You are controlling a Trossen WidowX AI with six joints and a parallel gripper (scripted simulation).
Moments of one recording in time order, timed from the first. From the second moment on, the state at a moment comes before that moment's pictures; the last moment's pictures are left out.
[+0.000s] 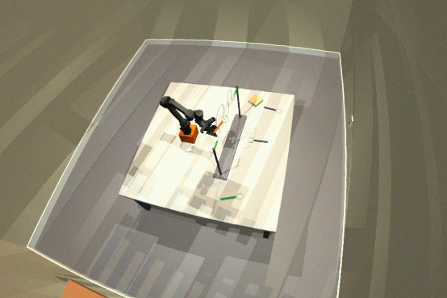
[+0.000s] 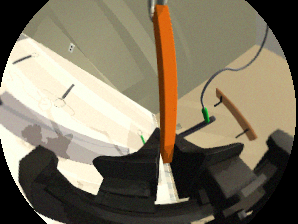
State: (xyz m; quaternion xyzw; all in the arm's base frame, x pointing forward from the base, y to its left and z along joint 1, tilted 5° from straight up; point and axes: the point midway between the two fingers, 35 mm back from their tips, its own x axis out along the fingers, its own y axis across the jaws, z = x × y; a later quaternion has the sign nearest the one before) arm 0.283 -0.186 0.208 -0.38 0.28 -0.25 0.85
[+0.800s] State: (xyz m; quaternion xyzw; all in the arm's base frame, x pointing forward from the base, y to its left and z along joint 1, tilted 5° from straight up) arm 0.297 -0.111 0.158 -0.11 0.29 -0.20 0.93
